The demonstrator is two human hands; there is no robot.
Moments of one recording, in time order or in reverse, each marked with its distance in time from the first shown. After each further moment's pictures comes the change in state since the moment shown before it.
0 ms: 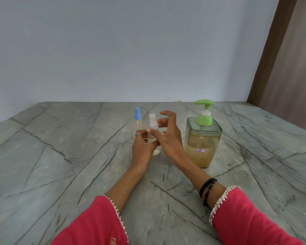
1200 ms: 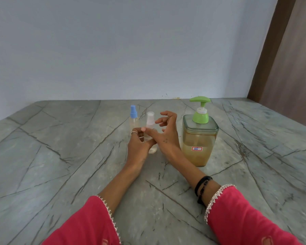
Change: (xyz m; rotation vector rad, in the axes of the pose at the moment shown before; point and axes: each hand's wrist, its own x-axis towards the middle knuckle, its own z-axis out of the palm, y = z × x) left_hand -0.001 0.001 0.000 0.021 0.008 0.003; right_hand -0.003 0.004 0.001 0.115 0.032 0.084
